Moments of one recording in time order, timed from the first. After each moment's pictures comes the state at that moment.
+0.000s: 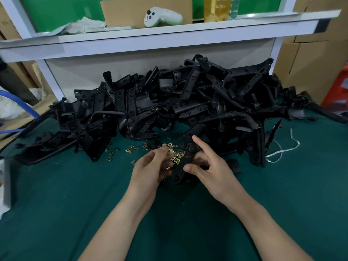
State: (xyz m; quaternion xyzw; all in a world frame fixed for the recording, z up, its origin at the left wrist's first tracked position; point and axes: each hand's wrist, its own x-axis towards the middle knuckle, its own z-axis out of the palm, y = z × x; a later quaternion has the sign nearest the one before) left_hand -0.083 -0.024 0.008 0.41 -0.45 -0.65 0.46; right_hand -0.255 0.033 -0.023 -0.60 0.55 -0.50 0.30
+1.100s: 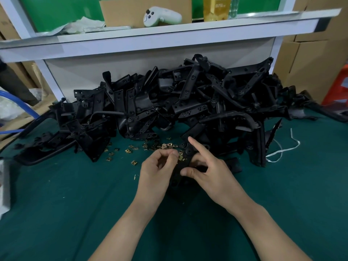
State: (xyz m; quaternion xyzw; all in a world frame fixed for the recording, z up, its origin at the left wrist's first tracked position) left_hand -0.092 -0.013 0.002 0.43 -0.60 -0.49 0.47; right_hand -0.251 0.035 -0.017 -0.62 0.58 -0.45 0.26
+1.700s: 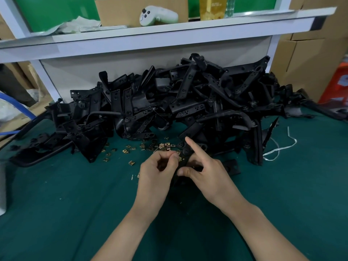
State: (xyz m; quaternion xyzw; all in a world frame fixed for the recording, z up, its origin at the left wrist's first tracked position) left_hand -0.096 -0.005 0.002 0.42 -0.62 -0.47 0.47; right_hand -0.247 0.034 -0.021 -0.61 0.59 -0.46 0.24
